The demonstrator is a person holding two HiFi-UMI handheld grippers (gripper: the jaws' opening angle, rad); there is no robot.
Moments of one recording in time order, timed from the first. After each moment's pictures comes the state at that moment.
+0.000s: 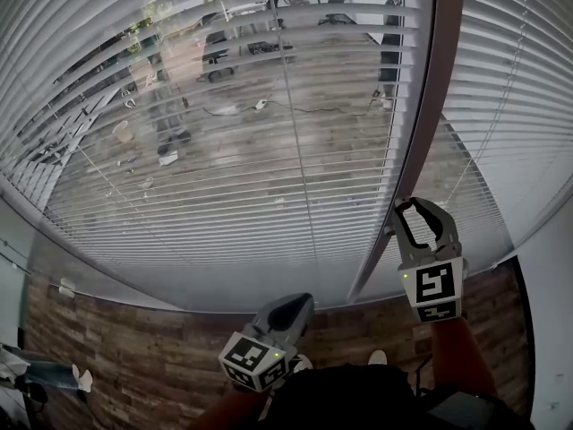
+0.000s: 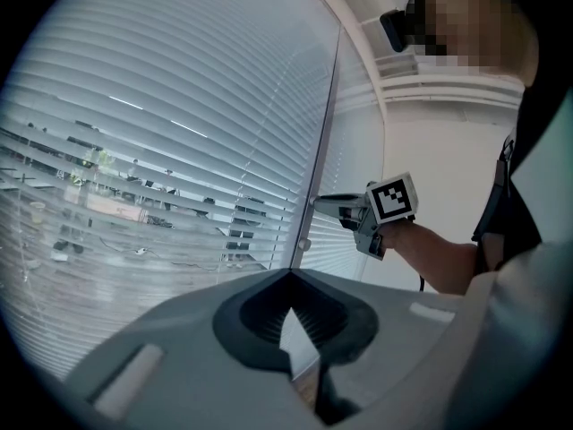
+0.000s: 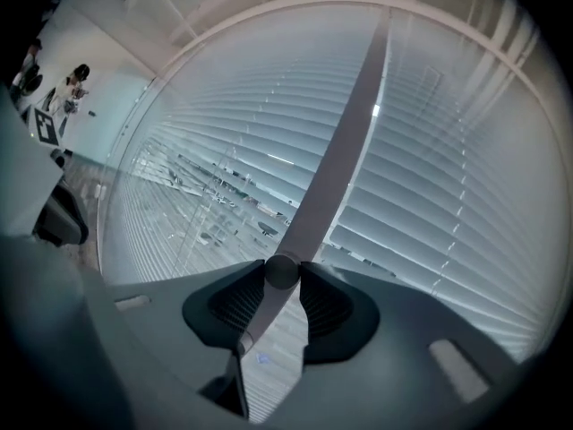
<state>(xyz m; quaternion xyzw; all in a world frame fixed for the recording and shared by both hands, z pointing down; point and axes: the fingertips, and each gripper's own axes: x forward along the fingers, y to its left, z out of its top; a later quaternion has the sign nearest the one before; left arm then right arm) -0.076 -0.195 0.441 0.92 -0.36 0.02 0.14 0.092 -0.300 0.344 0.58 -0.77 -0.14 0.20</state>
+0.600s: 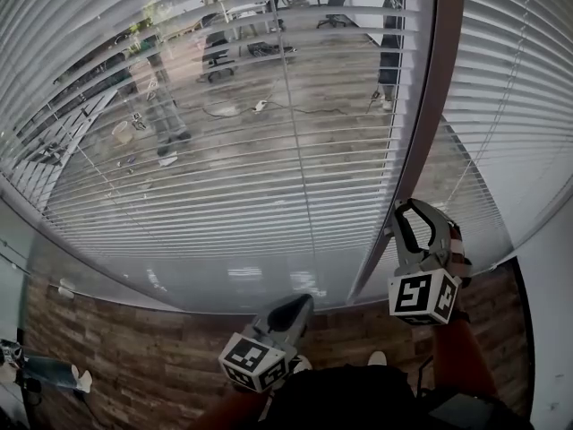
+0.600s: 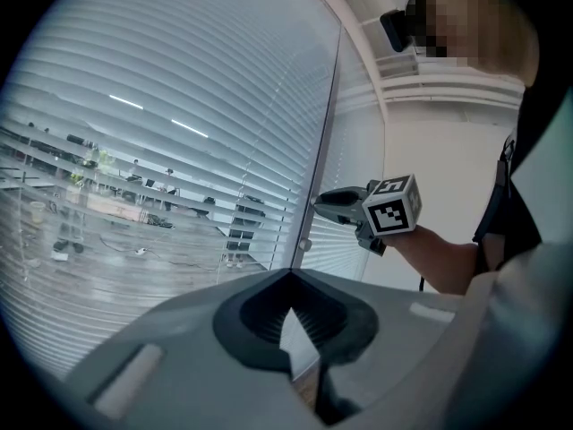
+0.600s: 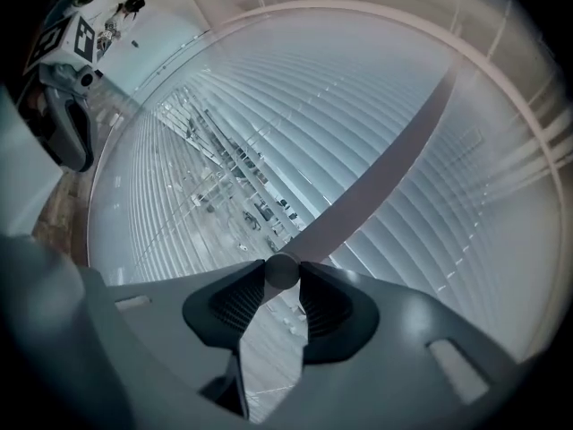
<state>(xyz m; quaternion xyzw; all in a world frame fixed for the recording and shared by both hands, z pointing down) -0.083 -0.182 0.440 0.92 -0.36 0.02 0.14 0.083 -0.285 0.348 0.58 -0.70 -0.27 0.32</state>
